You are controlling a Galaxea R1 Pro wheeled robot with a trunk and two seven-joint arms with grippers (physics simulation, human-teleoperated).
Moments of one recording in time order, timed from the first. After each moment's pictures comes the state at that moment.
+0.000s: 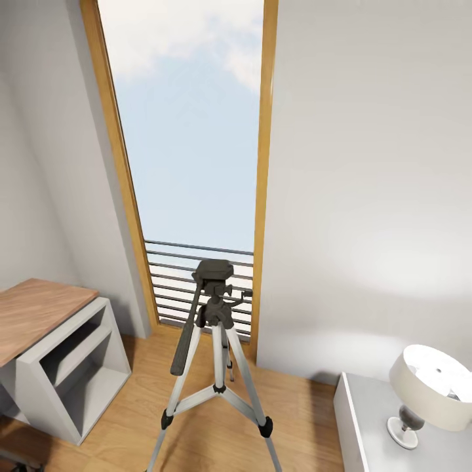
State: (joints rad) left arm 0.01 0.00 0.01 -0.02 0.39 -0.05 0.00; right arm -0.02 -0.01 0.02 0.01 0.02 -0.06 -0.02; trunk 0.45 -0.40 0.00
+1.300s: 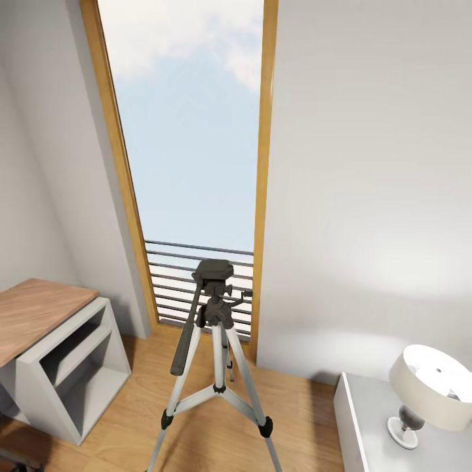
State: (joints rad) left arm 0.01 0.00 0.01 -0.03 0.39 -0.05 0.00; right arm -0.02 -0.01 0.02 0.01 0.02 -0.06 -0.02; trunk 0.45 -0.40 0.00
